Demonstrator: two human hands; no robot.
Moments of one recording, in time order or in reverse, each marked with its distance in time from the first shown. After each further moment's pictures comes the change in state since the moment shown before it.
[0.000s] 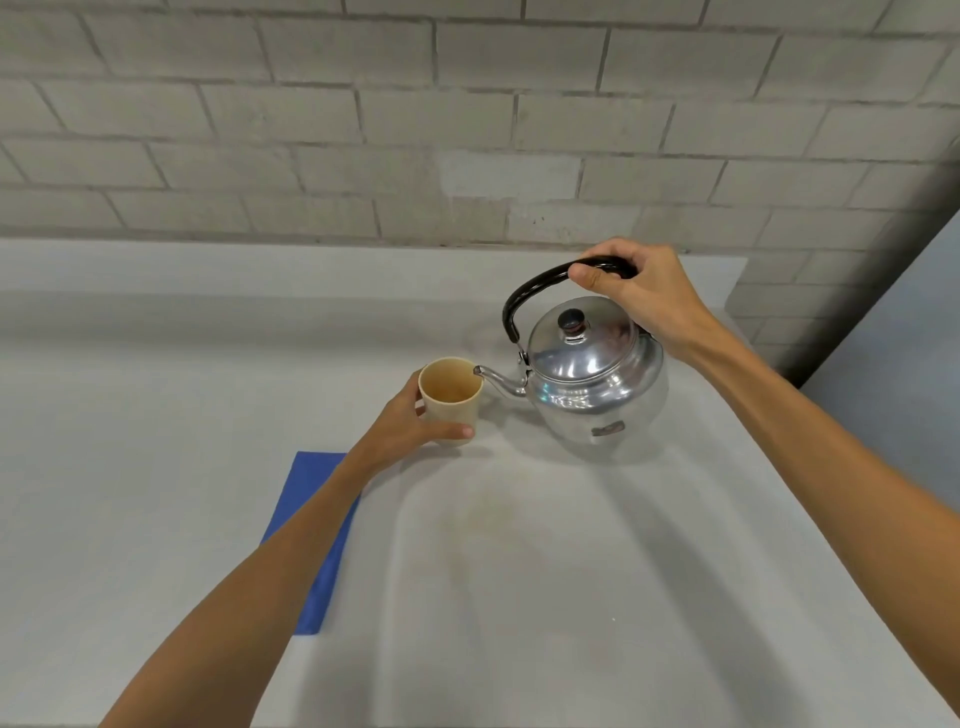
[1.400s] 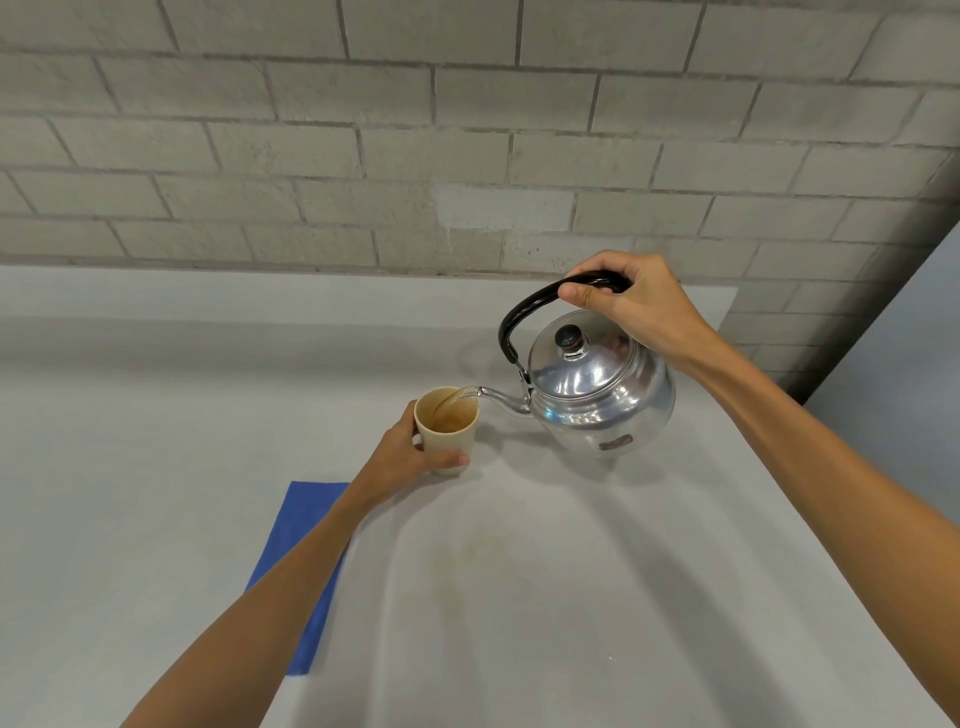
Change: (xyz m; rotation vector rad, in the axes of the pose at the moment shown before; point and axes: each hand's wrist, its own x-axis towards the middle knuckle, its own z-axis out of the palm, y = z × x) left_hand 0.006 -0.006 0.005 0.013 0.041 0.028; right_hand 0.012 -0.018 -0.008 -0.102 -0.034 -0.053
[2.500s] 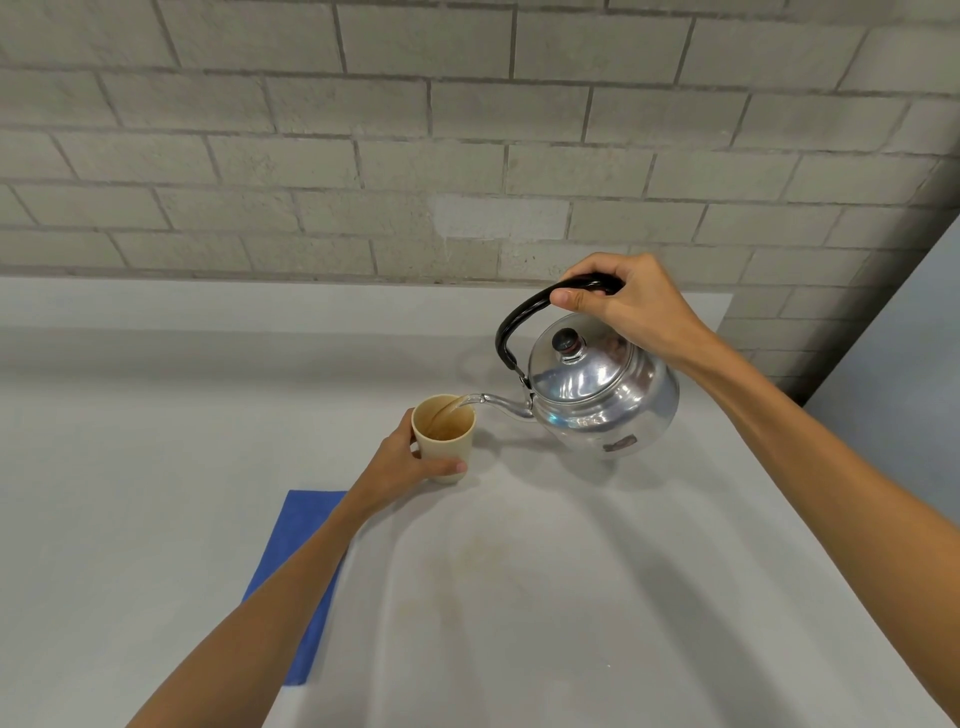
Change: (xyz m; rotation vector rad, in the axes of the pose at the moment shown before) left_hand 0.000 -0.002 -0.001 -0.015 -0.004 -0.003; right_hand 0.004 -0.005 -0.003 -0.043 -0.016 -0.007
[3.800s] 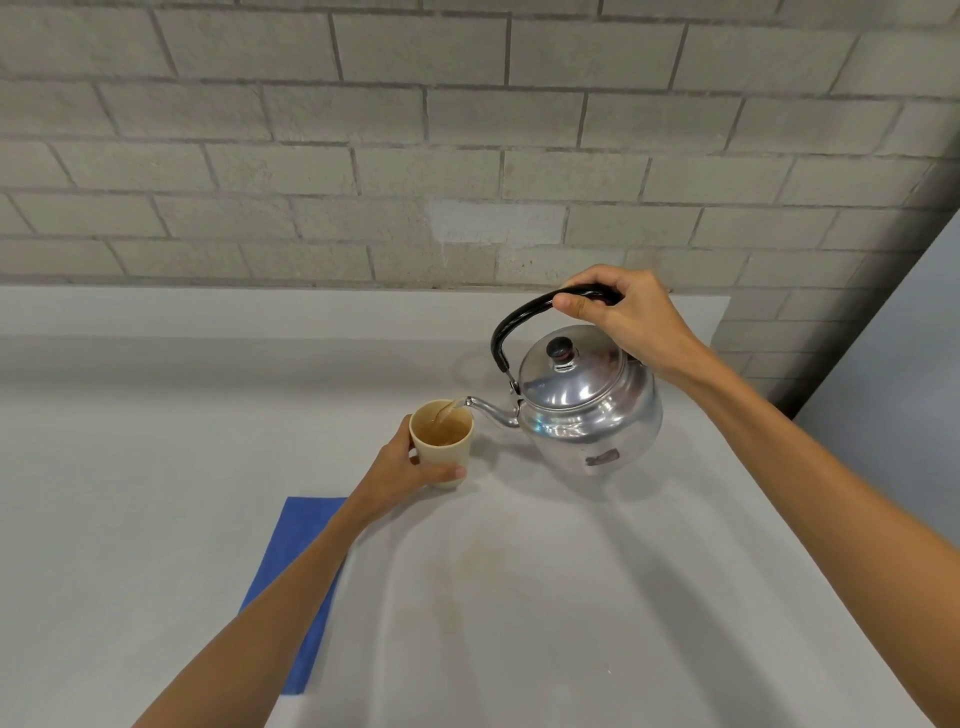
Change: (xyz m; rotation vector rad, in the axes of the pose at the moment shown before) left_hand -0.005 0.005 0.001 0.029 -0.004 -0.002; right_hand -0.004 0.011 0.003 0.093 0.043 0.047
